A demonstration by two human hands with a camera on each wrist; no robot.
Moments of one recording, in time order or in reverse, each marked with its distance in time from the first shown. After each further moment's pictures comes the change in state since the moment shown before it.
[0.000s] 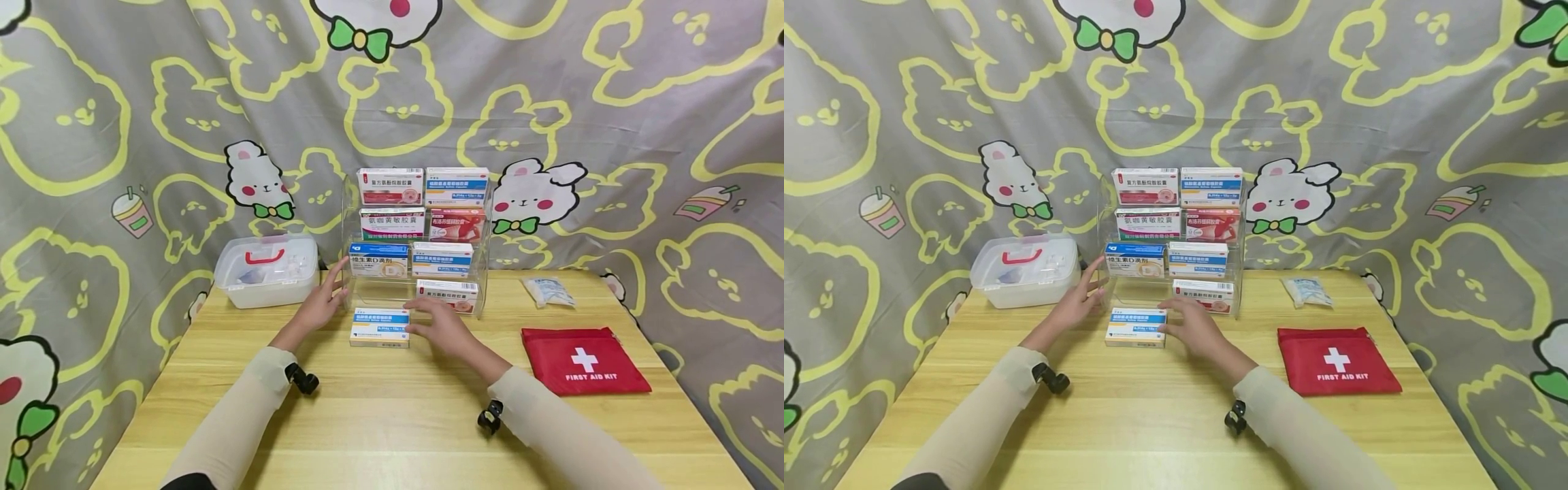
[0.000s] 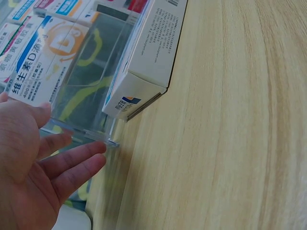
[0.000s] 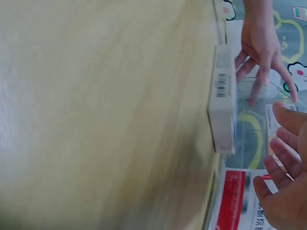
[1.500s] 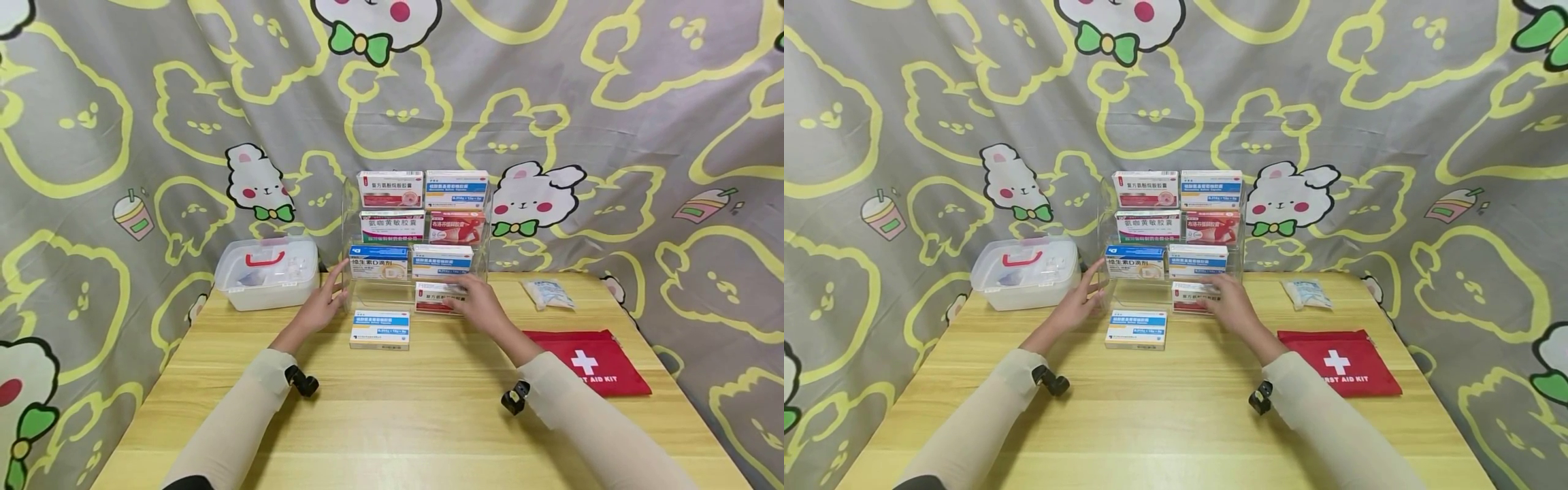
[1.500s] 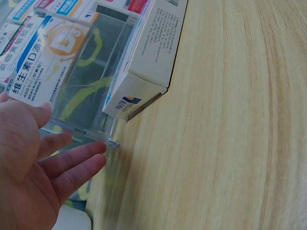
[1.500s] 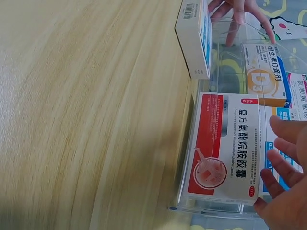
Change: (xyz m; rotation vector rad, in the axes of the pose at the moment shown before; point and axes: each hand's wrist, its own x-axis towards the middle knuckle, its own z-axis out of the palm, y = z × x) left_hand 0.000 0.001 0.001 0.009 -0.002 -0.018; right_hand 0.008 0.031 -0.065 -0.099 0.161 0.077
